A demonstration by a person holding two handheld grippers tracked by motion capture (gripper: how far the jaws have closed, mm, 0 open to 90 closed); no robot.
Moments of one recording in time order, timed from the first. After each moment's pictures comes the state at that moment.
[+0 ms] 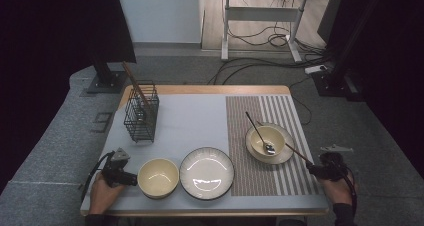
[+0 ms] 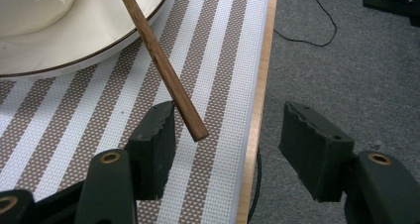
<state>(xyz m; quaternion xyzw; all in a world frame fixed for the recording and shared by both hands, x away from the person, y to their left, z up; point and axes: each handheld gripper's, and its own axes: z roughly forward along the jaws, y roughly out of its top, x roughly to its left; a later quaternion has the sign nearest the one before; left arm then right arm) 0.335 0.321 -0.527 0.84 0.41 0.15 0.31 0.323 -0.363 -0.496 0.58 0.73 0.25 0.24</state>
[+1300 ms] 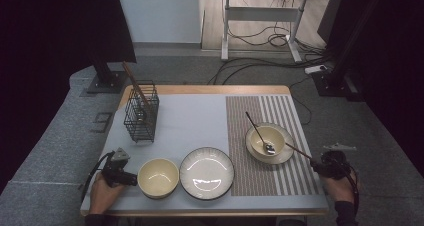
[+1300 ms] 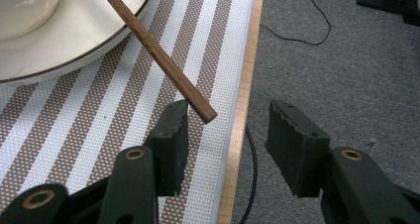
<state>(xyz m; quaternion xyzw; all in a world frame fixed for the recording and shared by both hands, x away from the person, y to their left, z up) 0.335 0.321 -0.527 0.84 0.41 0.15 0.31 0.327 -0.371 -0.493 0.59 0.73 0.25 0.24</state>
